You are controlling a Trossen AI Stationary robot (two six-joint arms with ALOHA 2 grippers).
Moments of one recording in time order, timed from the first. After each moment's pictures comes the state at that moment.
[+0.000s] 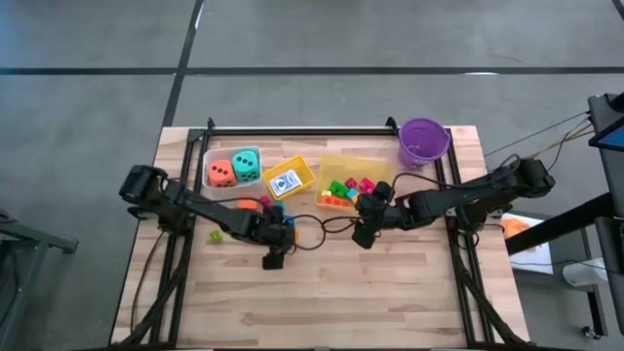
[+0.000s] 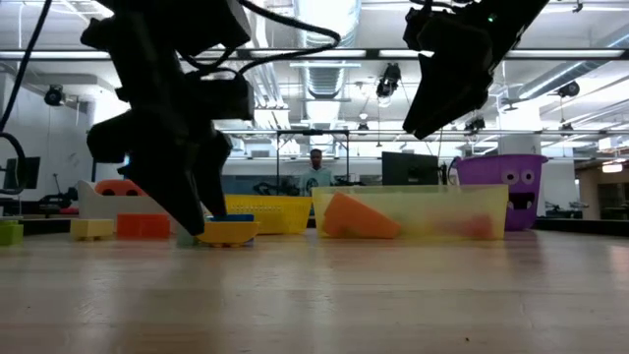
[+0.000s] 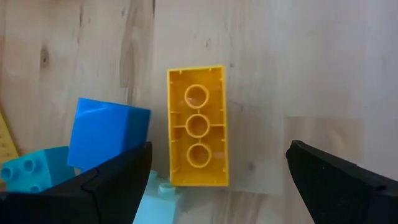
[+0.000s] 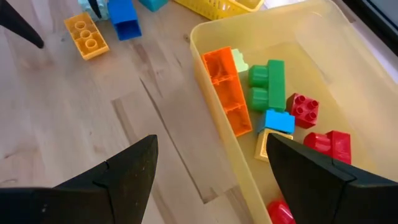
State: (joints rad) left arm -0.23 1.70 0.90 -0.43 -0.20 -0.21; right arm 0.21 1.41 0.94 -0.52 0.47 0.57
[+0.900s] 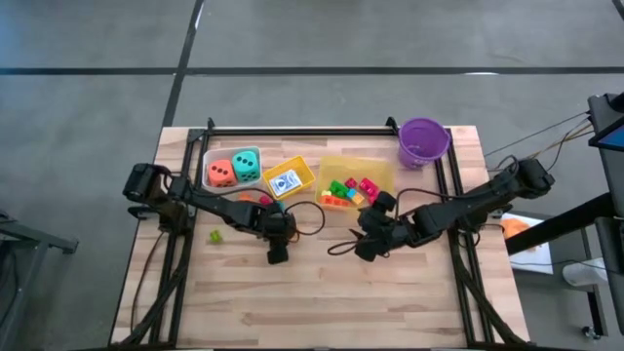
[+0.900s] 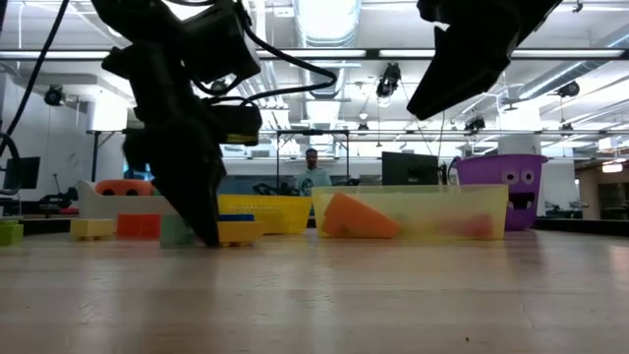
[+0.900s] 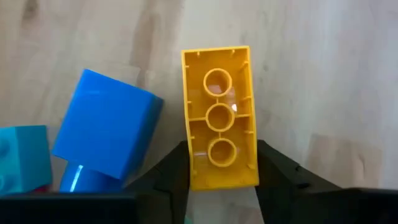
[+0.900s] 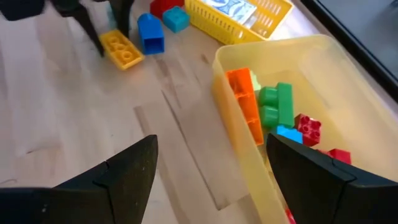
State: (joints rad) left arm -0.14 1.71 0.86 -0.36 -0.08 -0.33; right arm 0.36 1.42 0.94 -0.48 0.63 0.58
